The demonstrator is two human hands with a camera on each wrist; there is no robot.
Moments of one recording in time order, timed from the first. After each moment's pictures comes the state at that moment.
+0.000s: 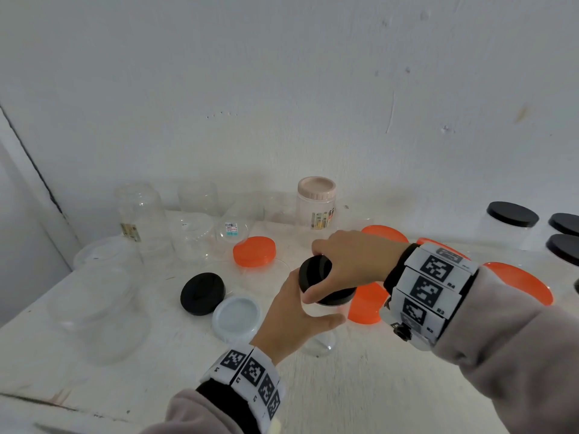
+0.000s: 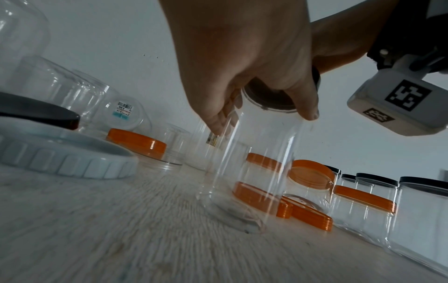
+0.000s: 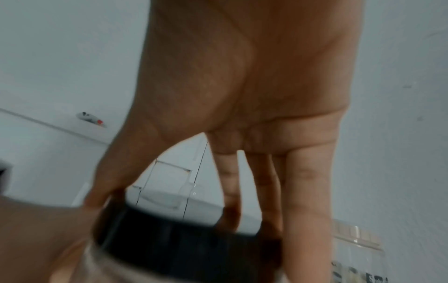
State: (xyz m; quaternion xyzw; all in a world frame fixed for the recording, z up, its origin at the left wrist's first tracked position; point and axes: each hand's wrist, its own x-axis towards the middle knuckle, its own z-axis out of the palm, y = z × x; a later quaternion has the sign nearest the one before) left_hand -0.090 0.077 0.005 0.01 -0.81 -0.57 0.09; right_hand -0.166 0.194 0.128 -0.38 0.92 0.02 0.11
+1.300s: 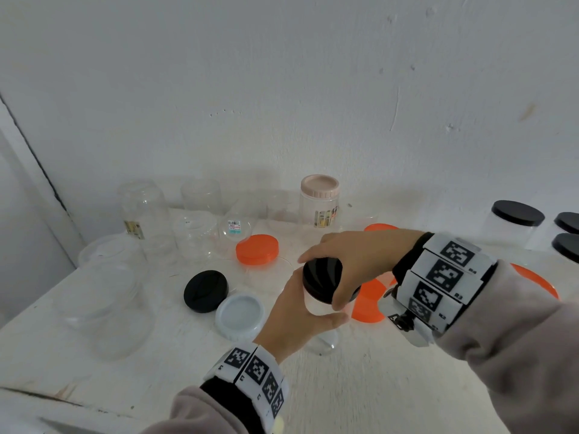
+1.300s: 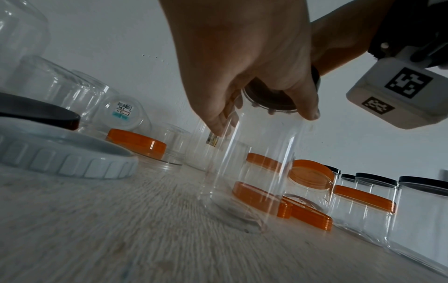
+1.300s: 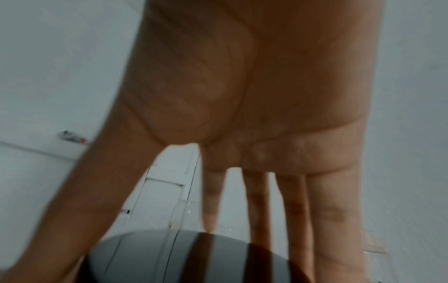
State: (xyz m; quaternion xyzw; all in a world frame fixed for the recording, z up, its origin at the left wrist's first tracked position) left_hand -0.087 0.078 0.008 0.01 -0.81 -0.58 0.08; right_hand -0.167 0.196 0.144 -0.40 0.89 0.03 0.23
